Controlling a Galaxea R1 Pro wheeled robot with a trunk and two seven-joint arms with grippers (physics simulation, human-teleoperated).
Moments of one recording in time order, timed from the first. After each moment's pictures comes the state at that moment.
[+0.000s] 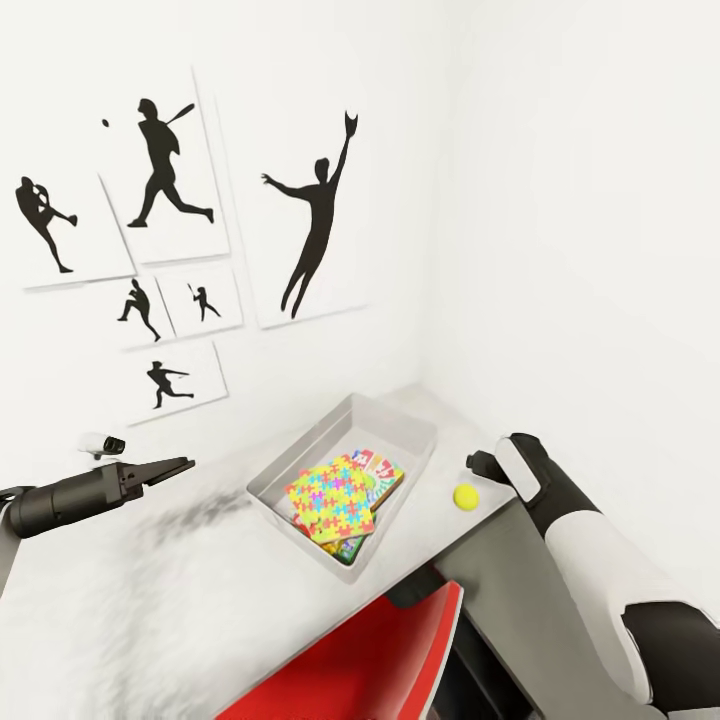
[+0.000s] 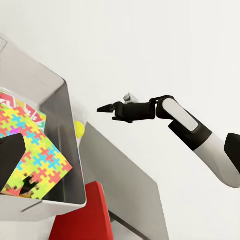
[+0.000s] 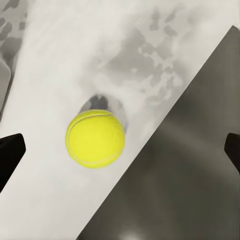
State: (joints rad) left arm -0.50 0.38 0.36 -1.36 0.31 1.04 -1.41; right arm -0.96 -0.08 0.10 -0.65 -0.60 0.72 -0.49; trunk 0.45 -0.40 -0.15
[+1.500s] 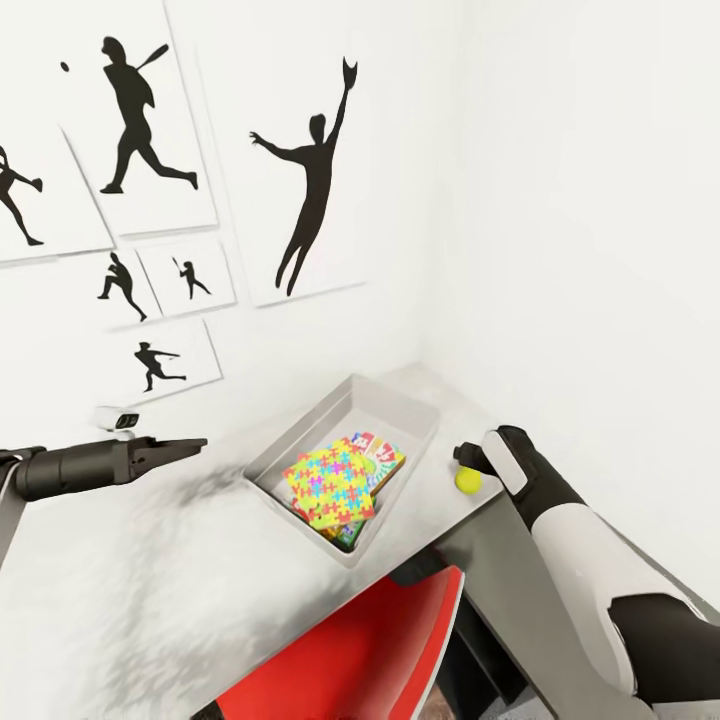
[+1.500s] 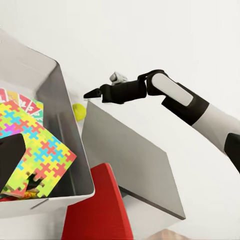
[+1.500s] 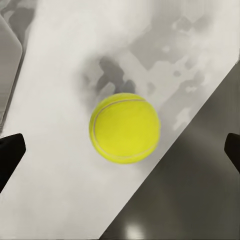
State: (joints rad) left arm -0.59 0.45 0.22 -1.46 0.32 1.04 -1.42; right arm -0.98 -0.04 0.11 -0.66 -0.60 0.72 -0.49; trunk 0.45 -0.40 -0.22
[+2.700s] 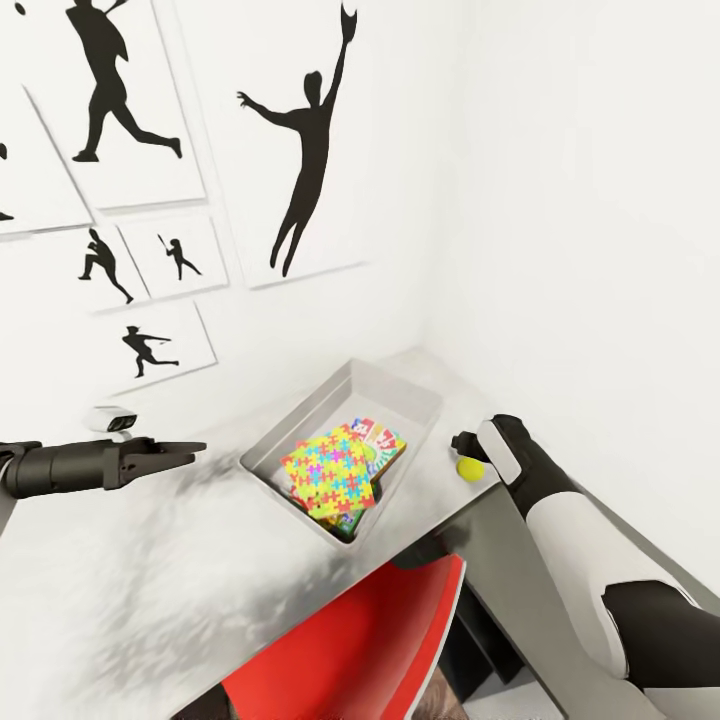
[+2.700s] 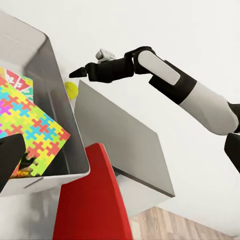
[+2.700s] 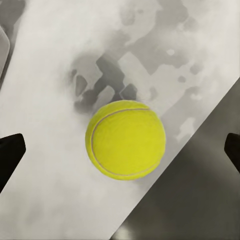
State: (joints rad) left arm -0.59 0.51 0.16 -1.48 0.35 1.04 -1.47; right arm -1.02 -0.02 0.11 -0.65 -0.54 0.72 -0.49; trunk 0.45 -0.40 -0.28
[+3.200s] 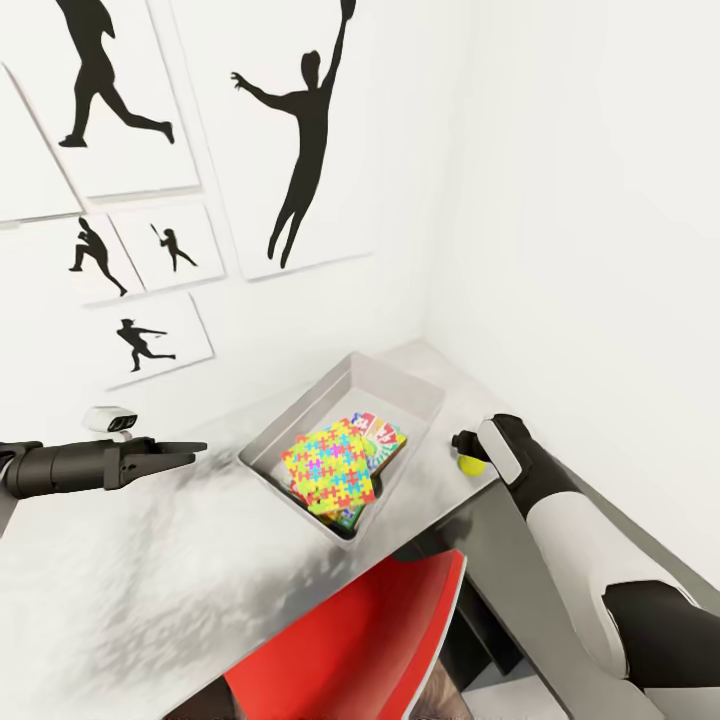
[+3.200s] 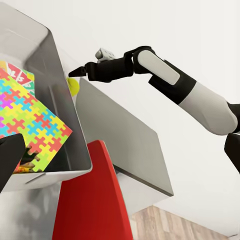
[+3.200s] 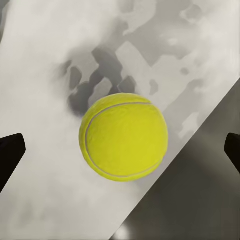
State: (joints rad) left arm -0.59 0.51 0.16 -1.48 0.35 1.04 -1.47; right arm -1.02 -0.03 0.11 -0.66 -0.54 0.72 -0.49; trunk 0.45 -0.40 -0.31
